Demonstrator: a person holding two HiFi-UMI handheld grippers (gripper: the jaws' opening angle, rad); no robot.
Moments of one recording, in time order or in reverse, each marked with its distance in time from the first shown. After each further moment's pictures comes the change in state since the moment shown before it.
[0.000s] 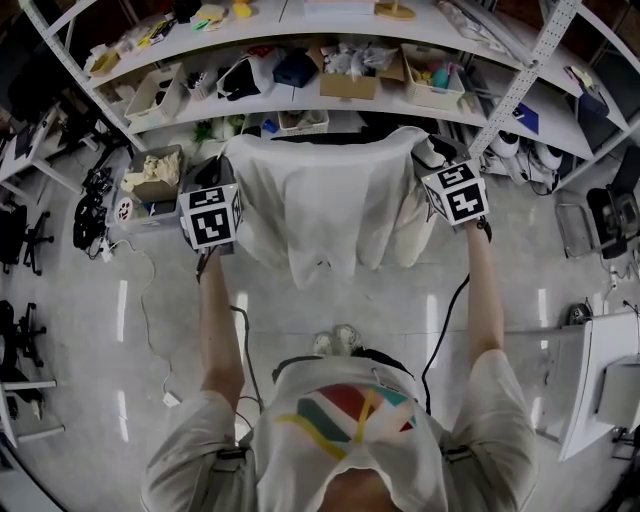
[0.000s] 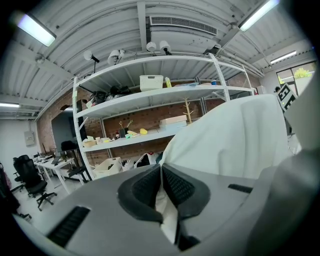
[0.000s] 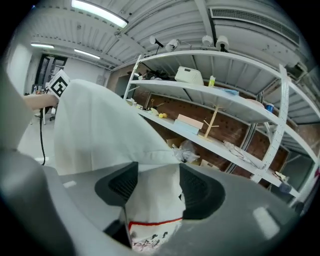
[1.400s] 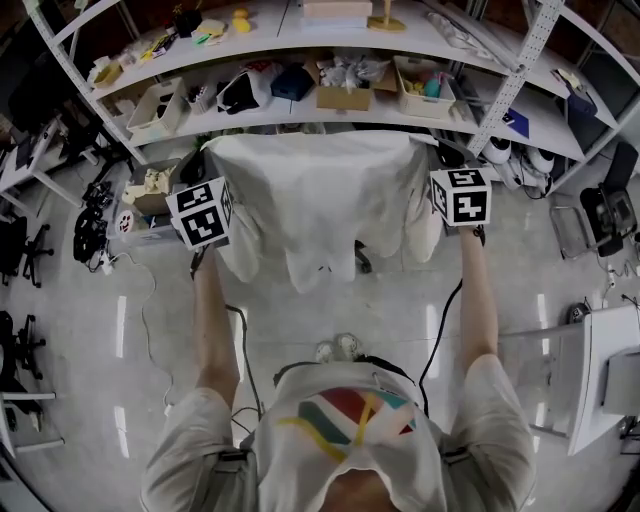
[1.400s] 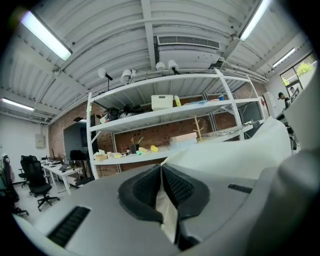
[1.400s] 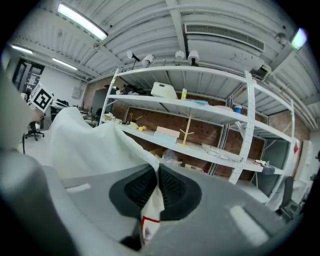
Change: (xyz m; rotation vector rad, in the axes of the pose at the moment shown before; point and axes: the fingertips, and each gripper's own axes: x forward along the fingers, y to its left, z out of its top) left arm -0.036 0.035 0.048 -0.043 -0.184 0.103; right arm -0.054 -0.025 0.025 0.191 -0.124 -0.215
